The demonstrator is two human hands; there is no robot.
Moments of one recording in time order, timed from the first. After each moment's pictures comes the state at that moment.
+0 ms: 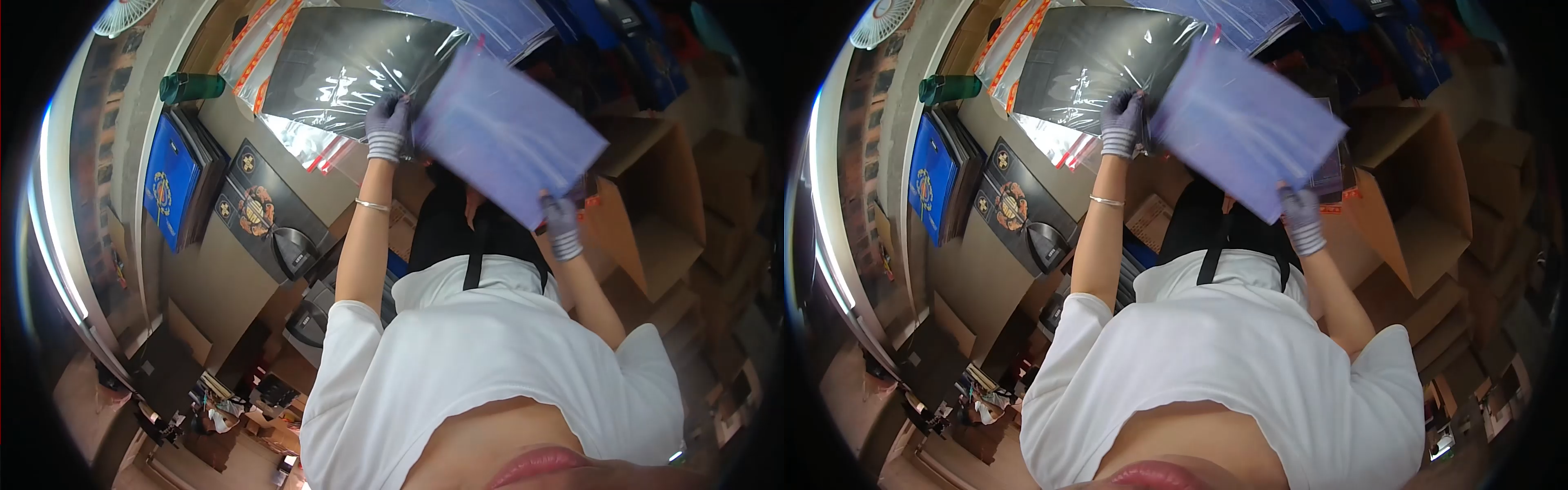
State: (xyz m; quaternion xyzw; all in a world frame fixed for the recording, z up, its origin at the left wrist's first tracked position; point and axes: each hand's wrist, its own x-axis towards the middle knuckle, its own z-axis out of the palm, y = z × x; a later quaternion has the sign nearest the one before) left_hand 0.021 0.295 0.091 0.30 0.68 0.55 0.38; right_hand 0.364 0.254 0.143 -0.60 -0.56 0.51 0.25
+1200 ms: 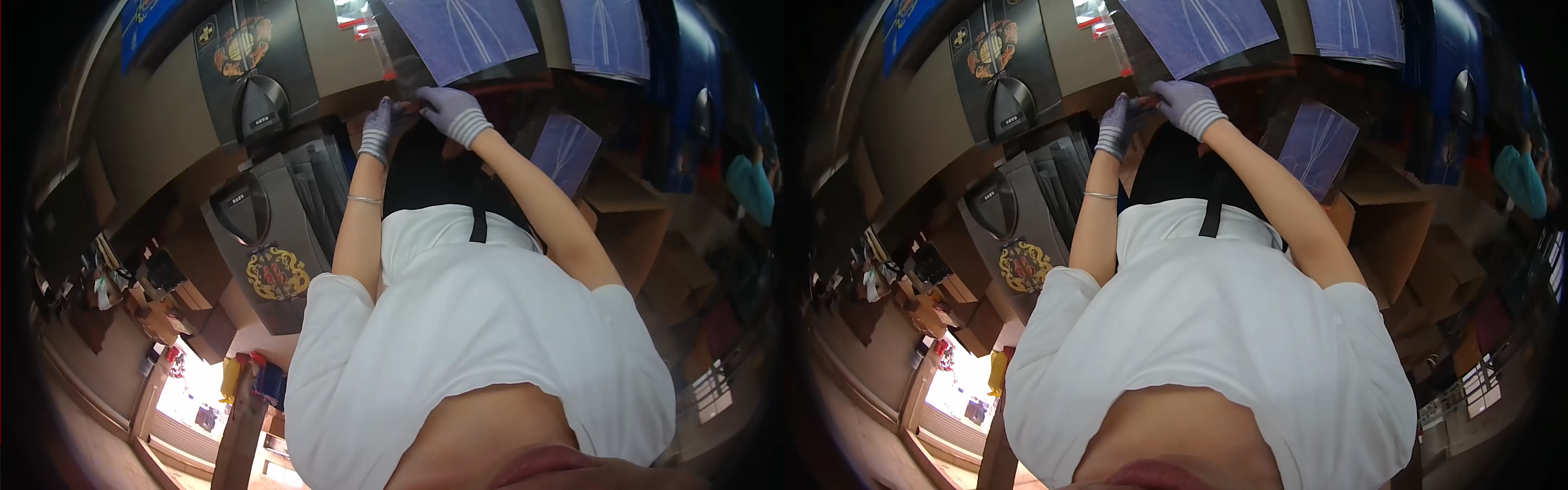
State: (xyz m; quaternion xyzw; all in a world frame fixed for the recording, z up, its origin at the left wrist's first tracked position) left_hand 0.045 0.072 0.023 -0.18 0.55 0.64 0.51; right_hand 0.127 0.231 0.060 -0.11 -0.93 0.35 -0.07
